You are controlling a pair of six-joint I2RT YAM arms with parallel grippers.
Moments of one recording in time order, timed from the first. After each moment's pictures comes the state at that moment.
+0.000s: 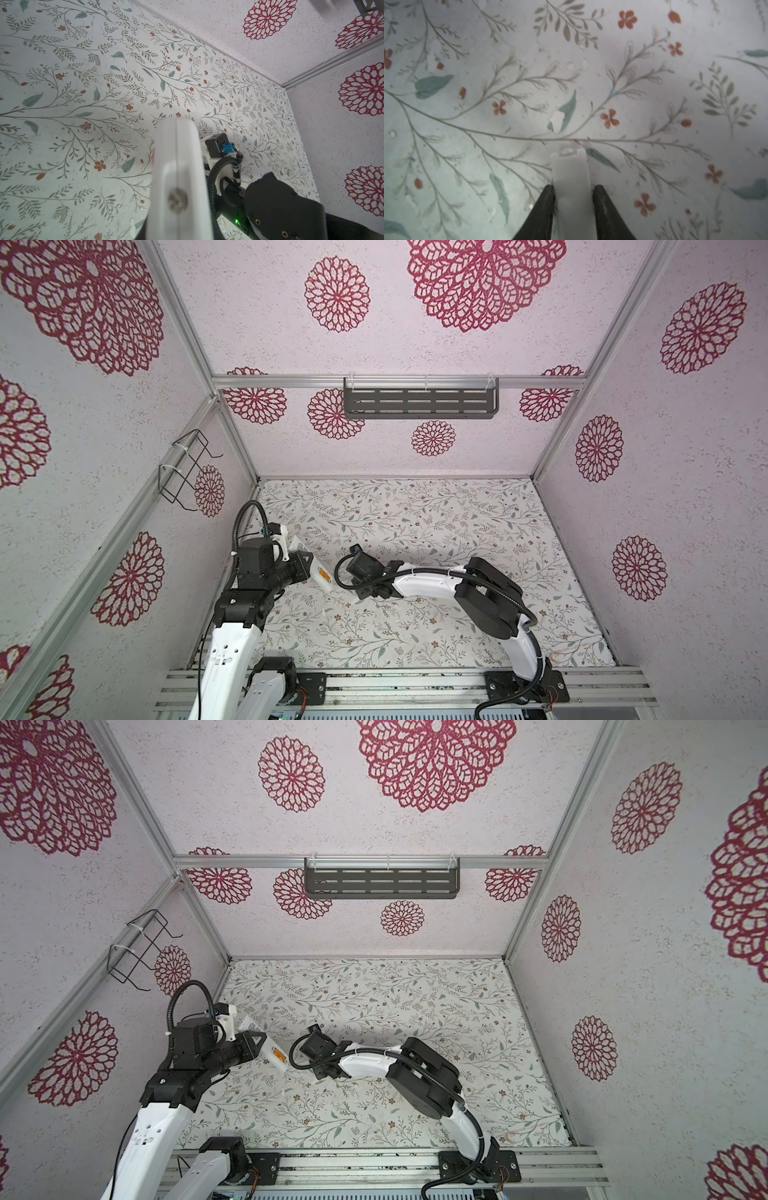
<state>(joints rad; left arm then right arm) -0.01 0.79 0.78 -0.65 0.29 -0.39 1.09 2.09 1.40 -0.35 0.26 0.47</state>
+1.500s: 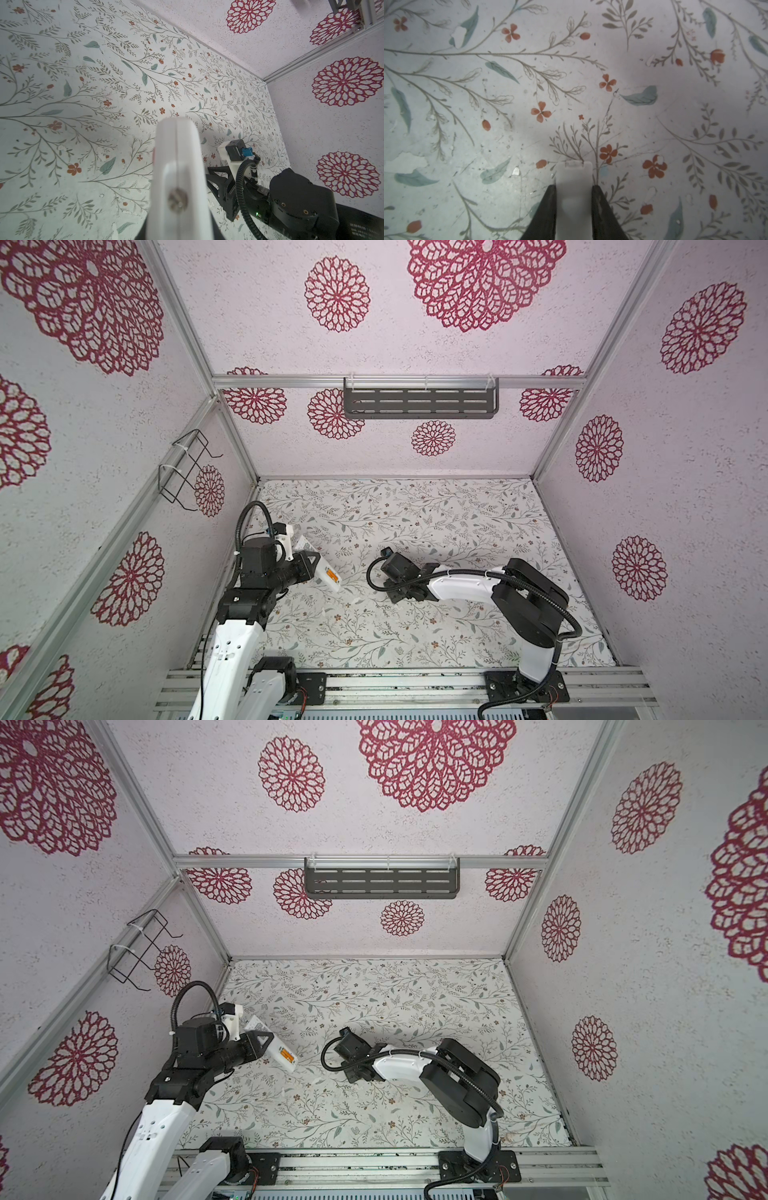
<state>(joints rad) -0.03 0.82 0.75 -0.58 0.41 -0.43 0.98 1.85 1.06 -0.28 0.21 0.38</state>
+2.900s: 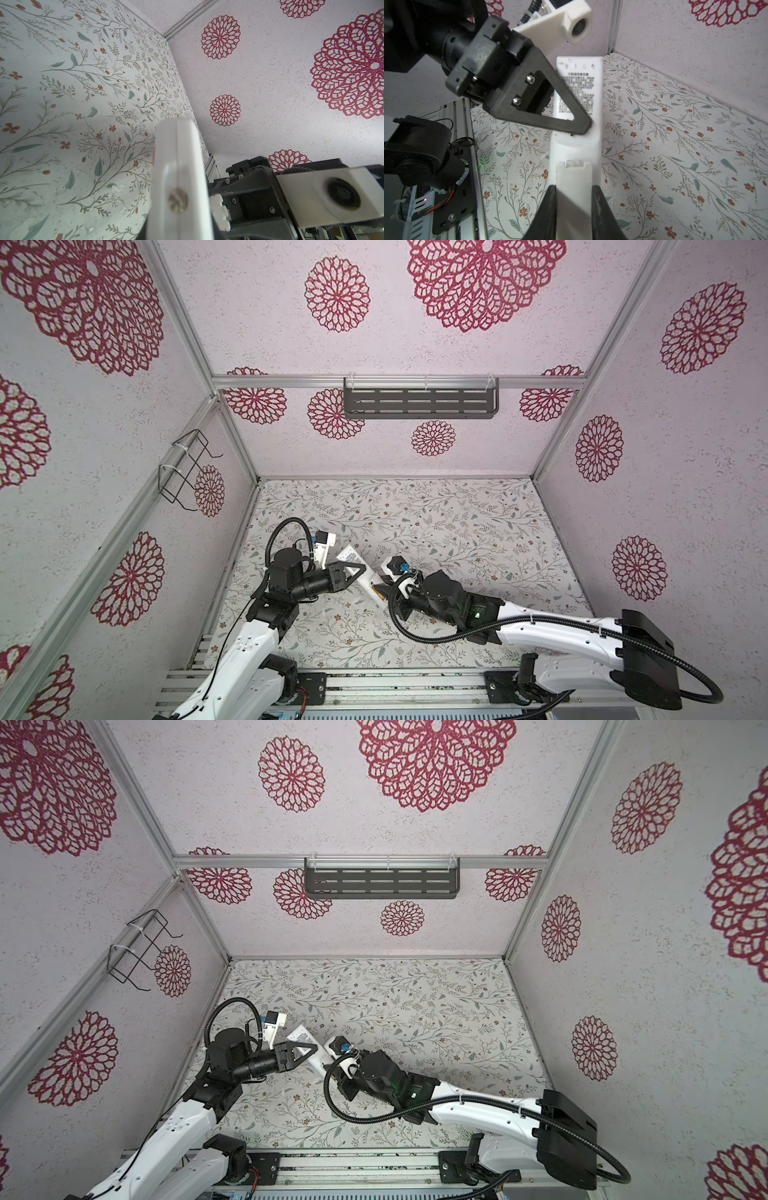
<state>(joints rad) -0.27 0.84 0.47 0.03 0.80 -0.78 1.19 1.25 0.76 0.17 0.15 0.12</state>
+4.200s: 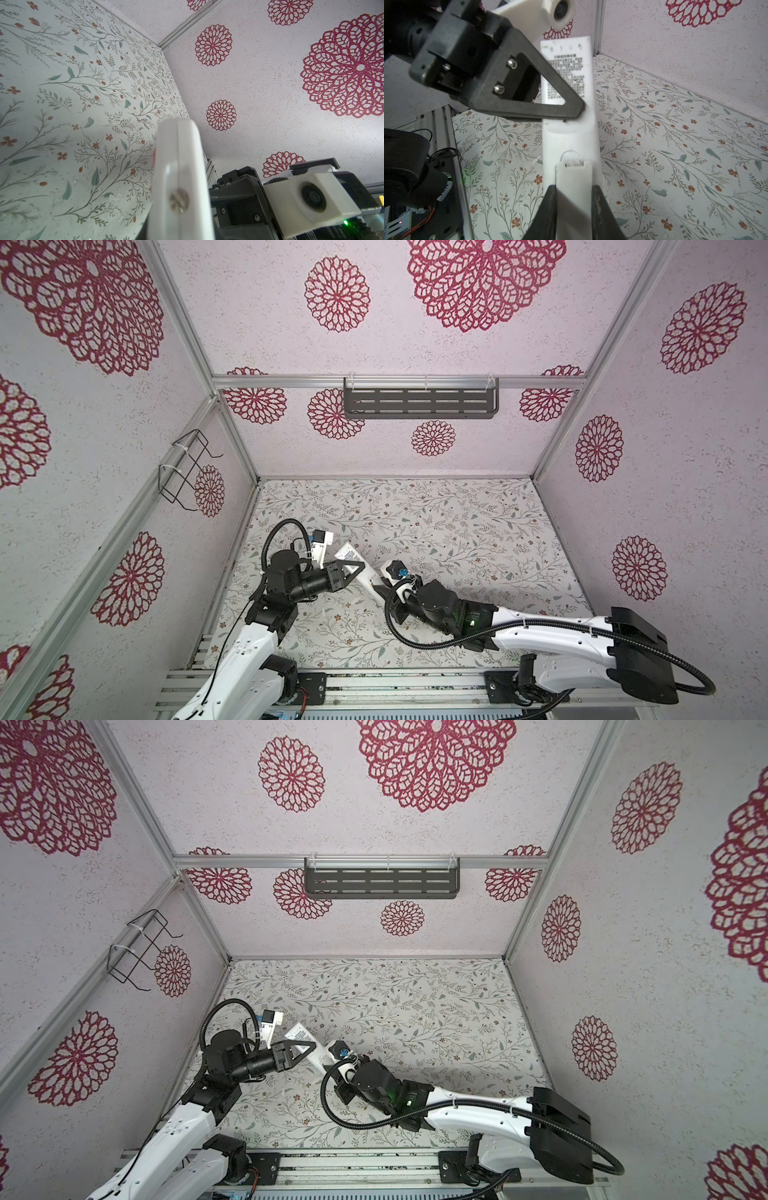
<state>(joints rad) -0.26 0.82 0.46 0.09 0.80 -0.80 1.26 1.27 0.73 0.23 0.29 0.17</state>
